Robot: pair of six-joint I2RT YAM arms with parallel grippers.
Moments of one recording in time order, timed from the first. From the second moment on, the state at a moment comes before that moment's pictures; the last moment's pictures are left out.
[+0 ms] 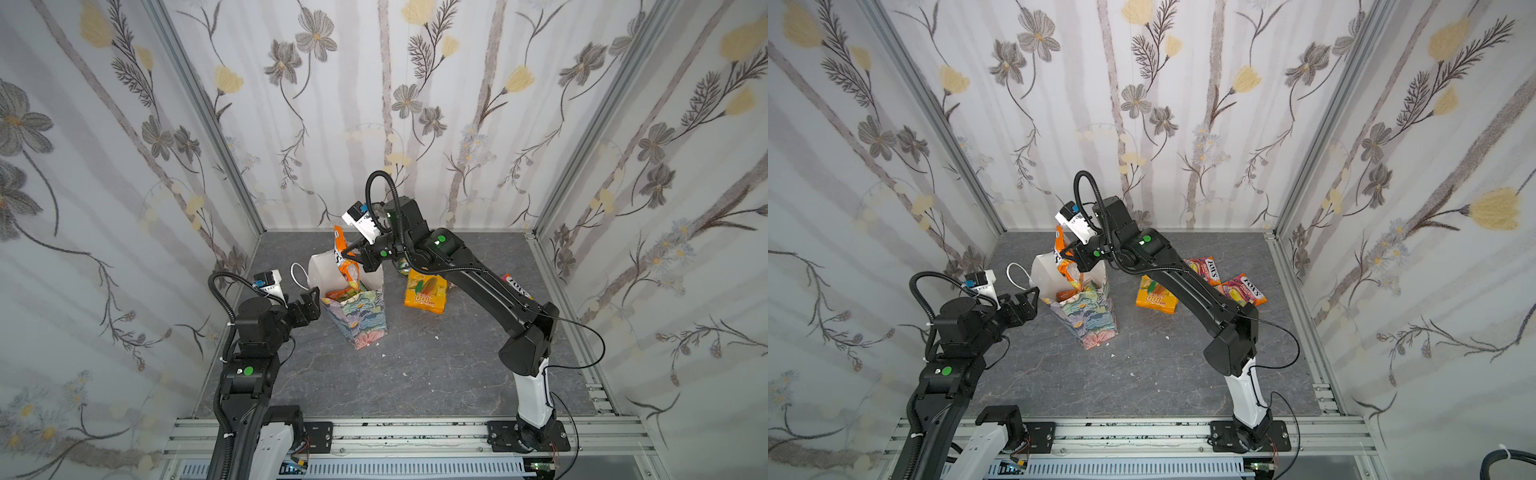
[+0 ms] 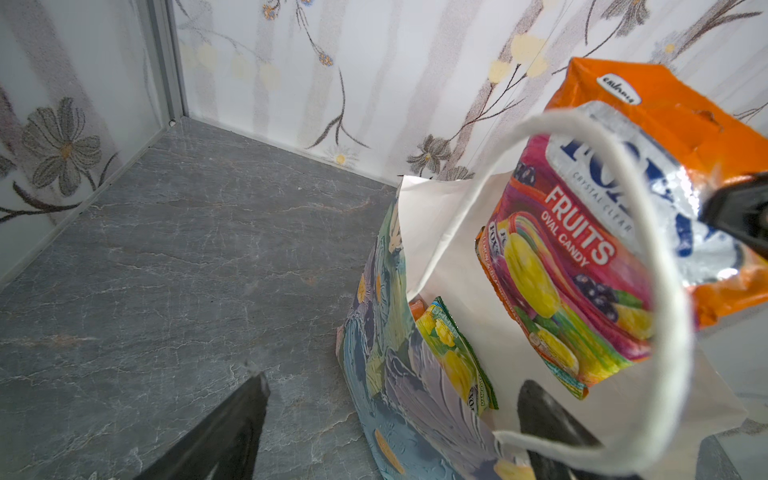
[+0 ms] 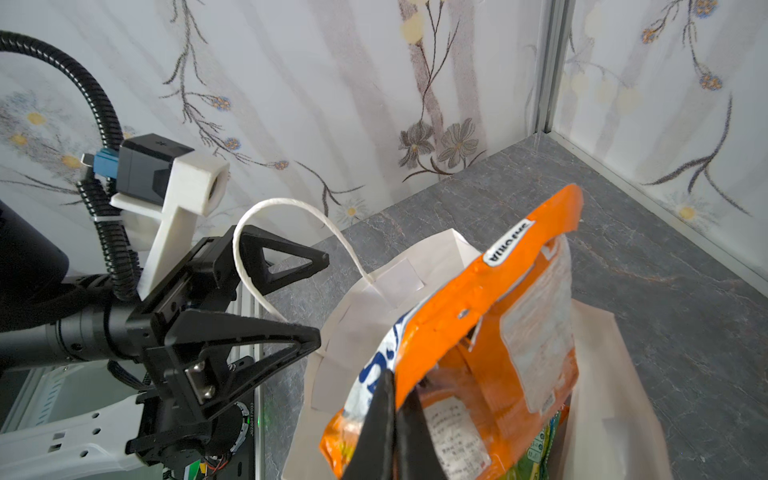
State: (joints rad) left arm 0.00 0.63 0.69 -0.40 0.20 -0.36; right arm 0.85 2.03 2.22 -0.66 -0.48 0.05
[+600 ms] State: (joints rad) left arm 0.00 0.63 0.69 -0.40 0.20 -0.36; right arm 0.86 1.96 2.16 -0.63 -0.41 0.04
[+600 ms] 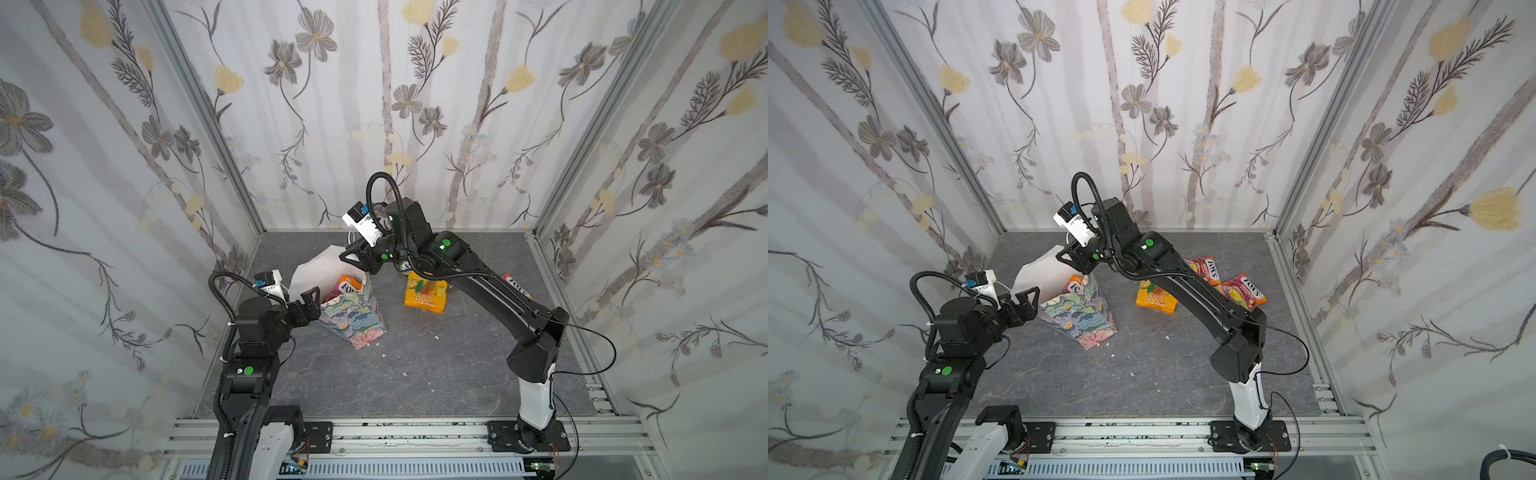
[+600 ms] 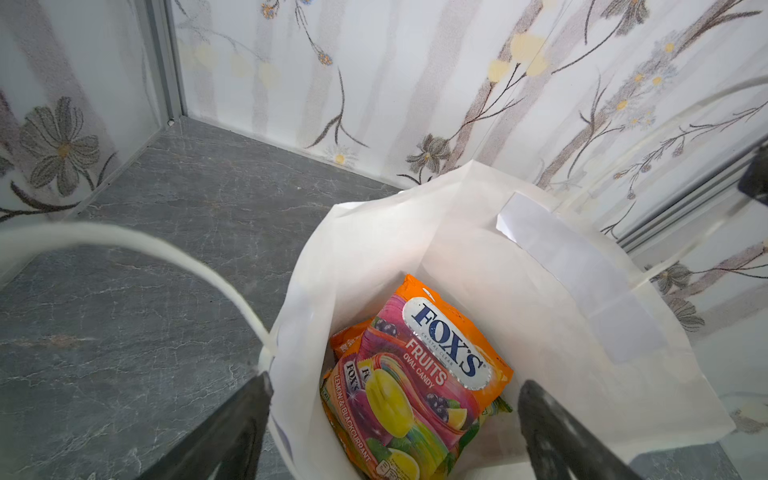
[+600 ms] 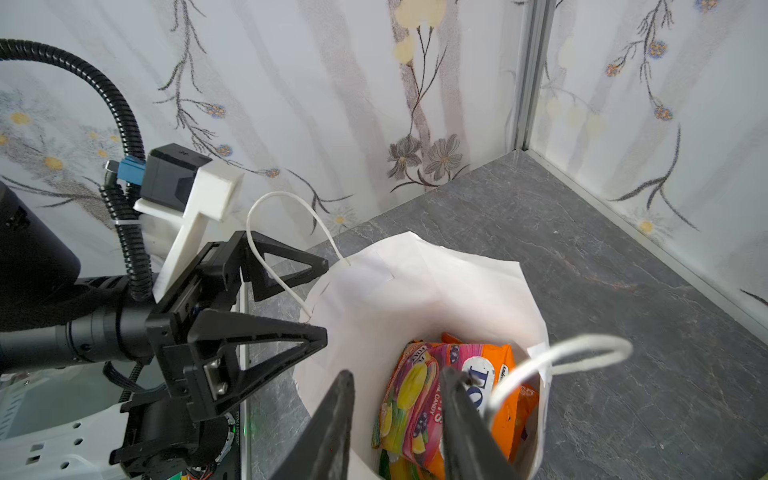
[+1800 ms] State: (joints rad) left arm 0.00 0.71 0.92 -0.47 0.19 -0.40; right arm 0.91 1.80 1.77 -0.47 0.20 0.18
